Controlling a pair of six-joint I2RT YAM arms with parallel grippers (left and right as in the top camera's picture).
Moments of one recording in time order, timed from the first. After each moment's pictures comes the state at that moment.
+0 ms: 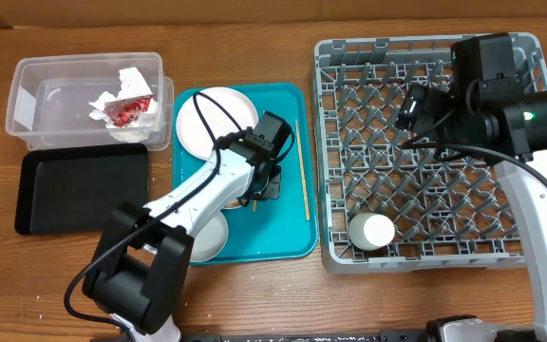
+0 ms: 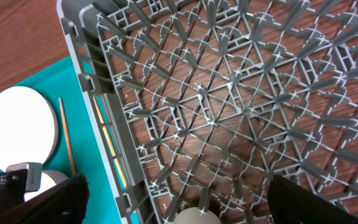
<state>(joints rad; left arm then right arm) -0.53 1.84 1.22 -0.79 -0.08 -0.43 0.16 1.48 1.68 -1.27 0.04 0.51</state>
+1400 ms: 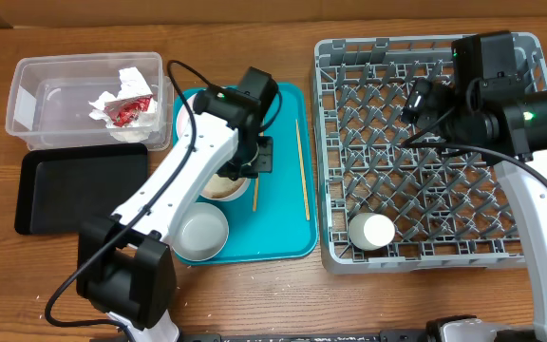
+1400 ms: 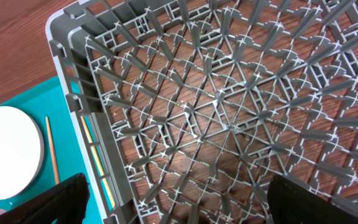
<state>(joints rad) -0.44 1.84 1.58 -1.23 0.03 -0.43 0.16 1.48 1.68 -1.23 0.12 0.51</state>
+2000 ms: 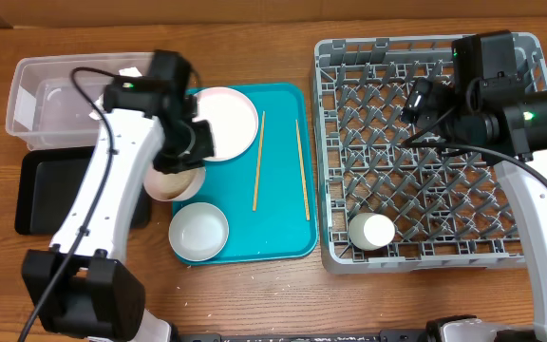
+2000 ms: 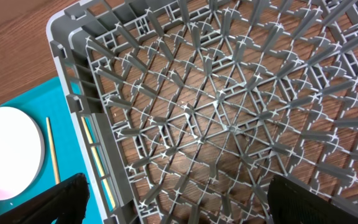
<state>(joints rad) -0.13 1.72 1.58 -1.33 0.15 -0.36 0.16 1.48 1.68 -1.23 0.12 0.51</state>
